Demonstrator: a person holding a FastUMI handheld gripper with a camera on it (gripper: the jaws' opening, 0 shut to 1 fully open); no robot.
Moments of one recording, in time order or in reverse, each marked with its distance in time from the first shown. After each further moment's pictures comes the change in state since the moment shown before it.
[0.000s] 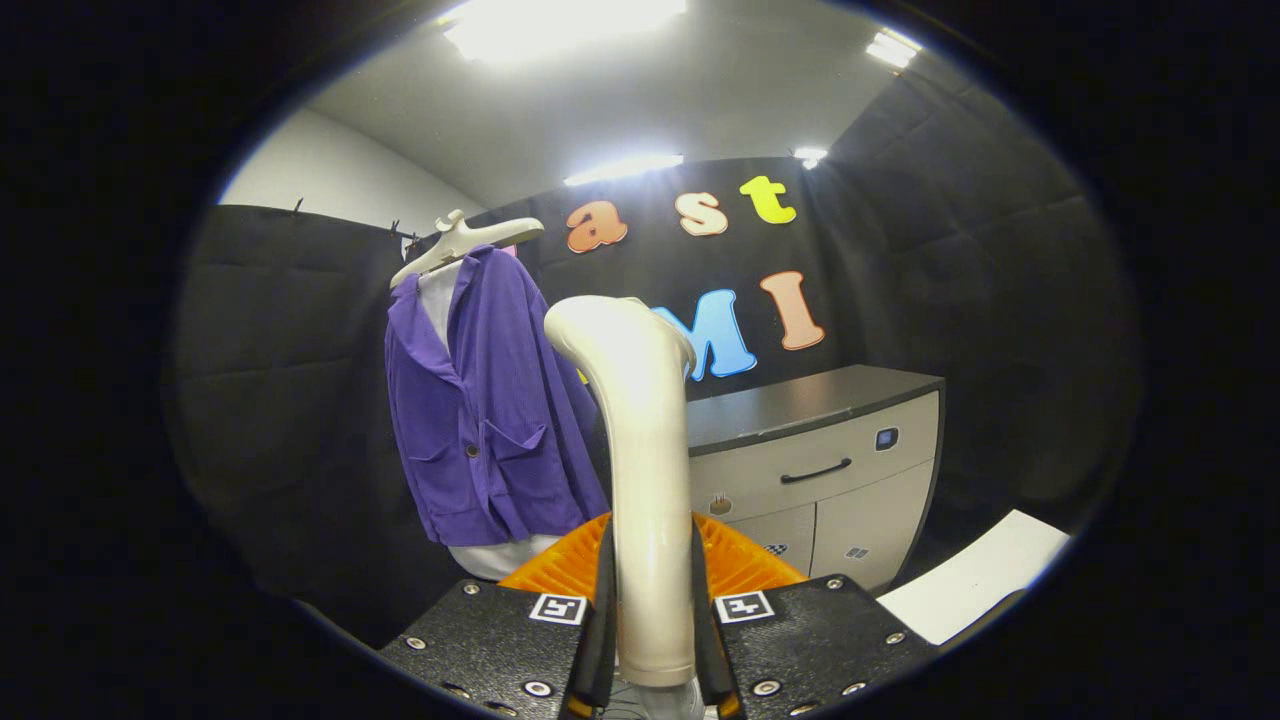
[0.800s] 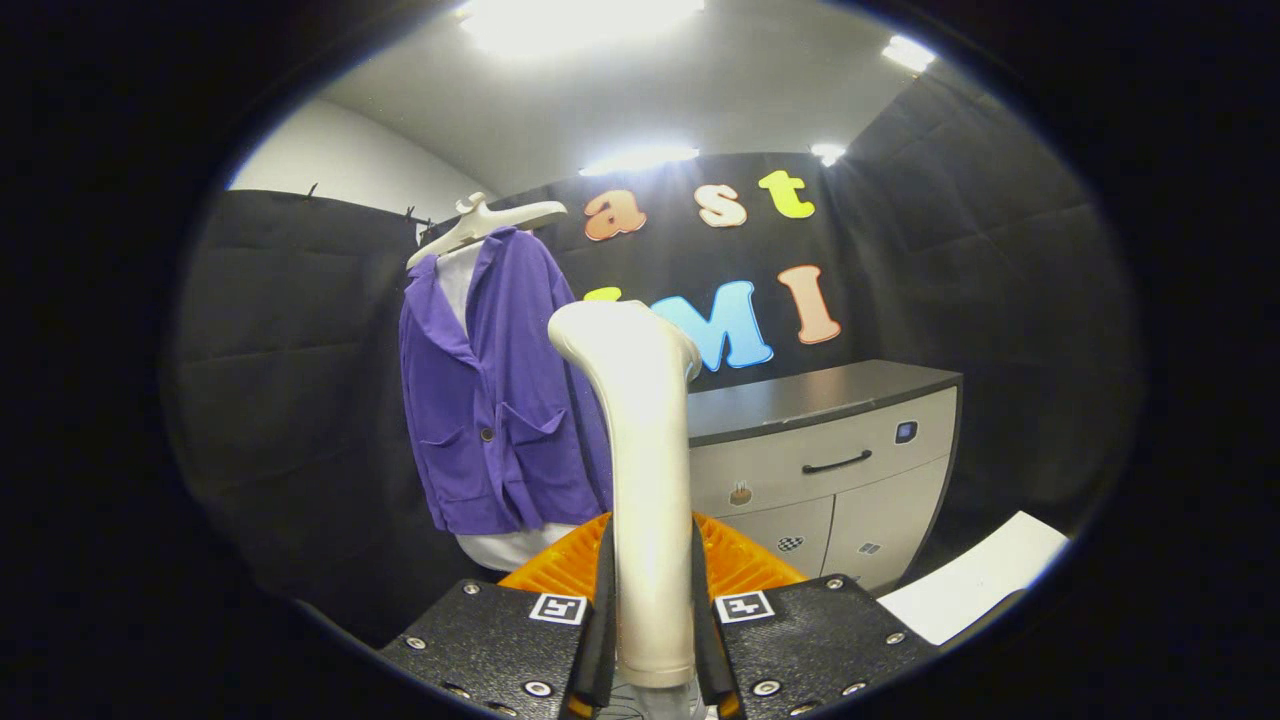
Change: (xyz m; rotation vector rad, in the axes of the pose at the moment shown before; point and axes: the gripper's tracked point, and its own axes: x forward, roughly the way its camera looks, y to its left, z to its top) arm 0.003 0.014 -0.018 -0.013 0.020 0.008
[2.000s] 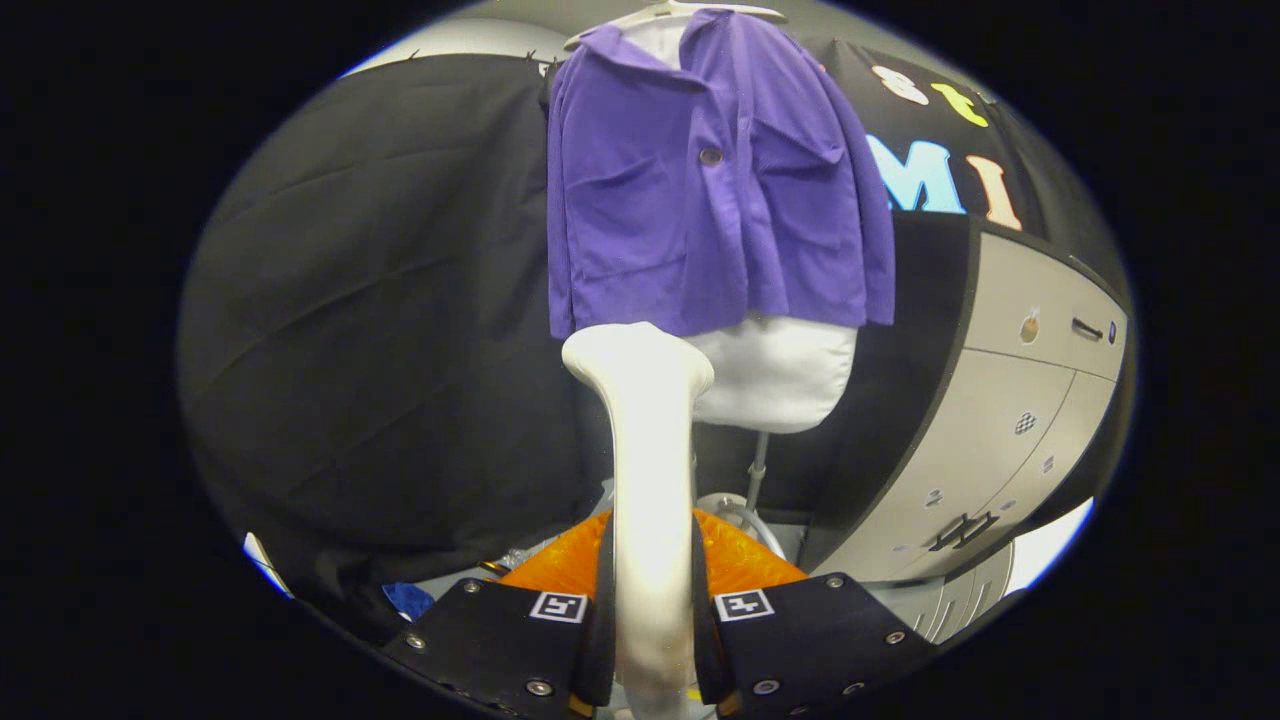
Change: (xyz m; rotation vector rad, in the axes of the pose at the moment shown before) arm 0.076 0.230 -0.231 -0.176 0.409 0.304
